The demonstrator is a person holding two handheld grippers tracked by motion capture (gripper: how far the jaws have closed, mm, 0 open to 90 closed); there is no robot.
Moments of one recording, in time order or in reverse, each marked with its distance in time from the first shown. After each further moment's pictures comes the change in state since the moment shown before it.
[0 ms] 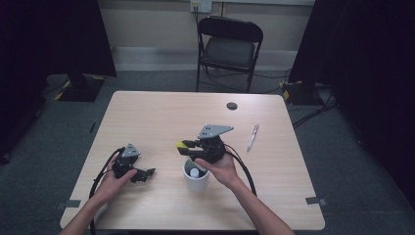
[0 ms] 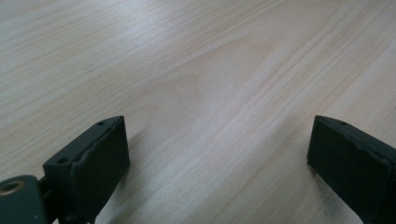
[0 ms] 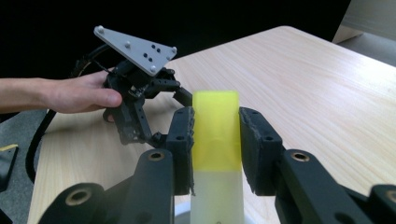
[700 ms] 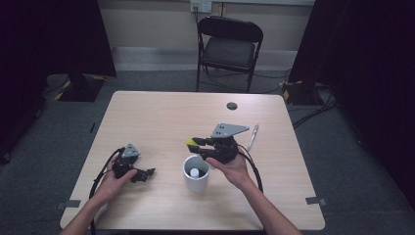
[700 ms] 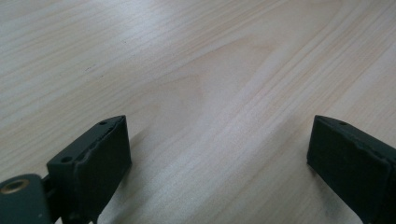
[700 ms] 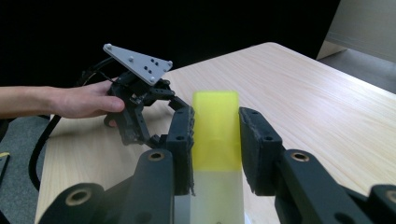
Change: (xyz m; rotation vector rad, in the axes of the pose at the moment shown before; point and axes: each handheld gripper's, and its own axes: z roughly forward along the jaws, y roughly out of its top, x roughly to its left) left arm 0.000 0.000 0.000 -0.001 0.004 0.002; right arm -0.002 0.003 -0.036 -0.055 -0.026 -0.018
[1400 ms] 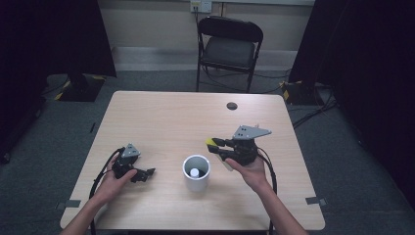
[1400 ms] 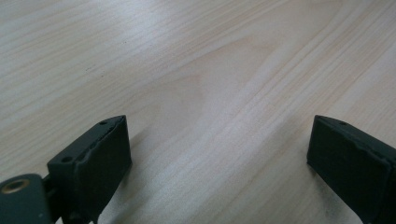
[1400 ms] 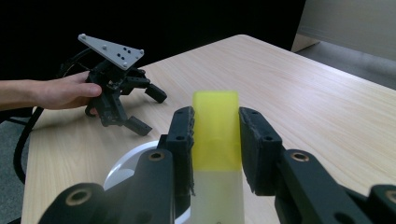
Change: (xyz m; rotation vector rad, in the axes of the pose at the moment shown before) left arm 0.000 0.000 0.000 -0.002 0.004 0.000; right arm -0.019 -0.021 -0.045 -0.004 -0.080 0.046
